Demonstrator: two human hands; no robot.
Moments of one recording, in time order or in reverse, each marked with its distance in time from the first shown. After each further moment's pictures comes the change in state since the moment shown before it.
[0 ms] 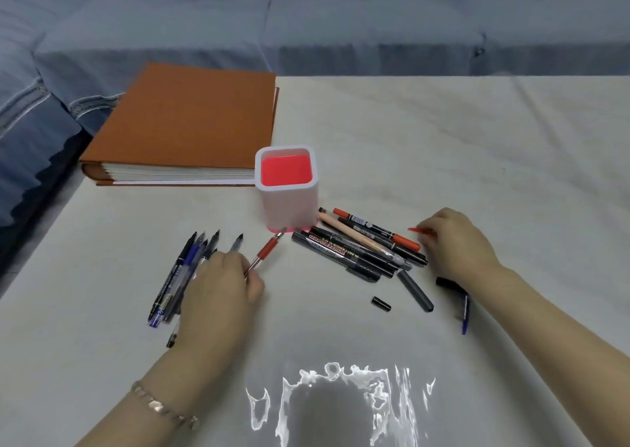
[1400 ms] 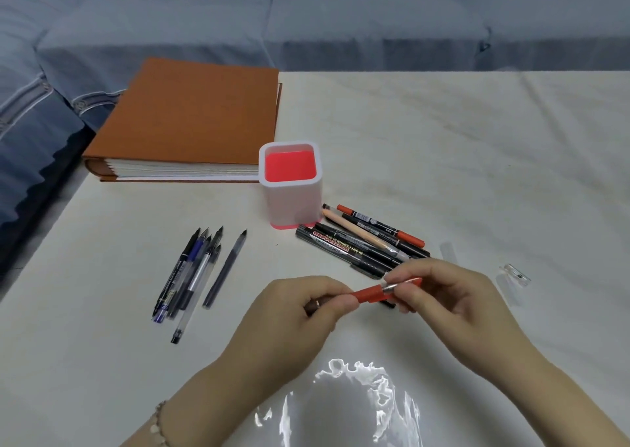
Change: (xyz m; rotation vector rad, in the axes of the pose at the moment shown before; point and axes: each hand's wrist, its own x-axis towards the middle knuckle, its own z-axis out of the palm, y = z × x) left_hand -0.031 0.058 -0.019 -0.672 -0.367 0.190; right_hand -0.102 -0.076 -0.049 1.037 -0.077 -0.243
